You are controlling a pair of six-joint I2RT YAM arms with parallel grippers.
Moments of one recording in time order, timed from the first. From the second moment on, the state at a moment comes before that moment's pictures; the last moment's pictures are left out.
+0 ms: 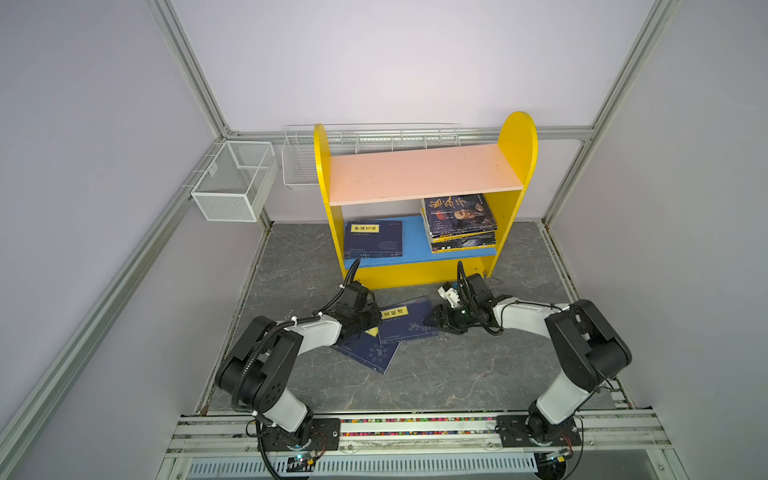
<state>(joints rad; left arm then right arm) -0.53 1.59 0.65 0.08 0.17 -0.76 0.48 1.69 0.81 -0.14 -0.68 0.58</state>
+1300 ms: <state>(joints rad) -0.54 1.64 0.67 0.12 0.19 -0.74 0.43 1.68 0.73 0.01 -0.78 0.68</state>
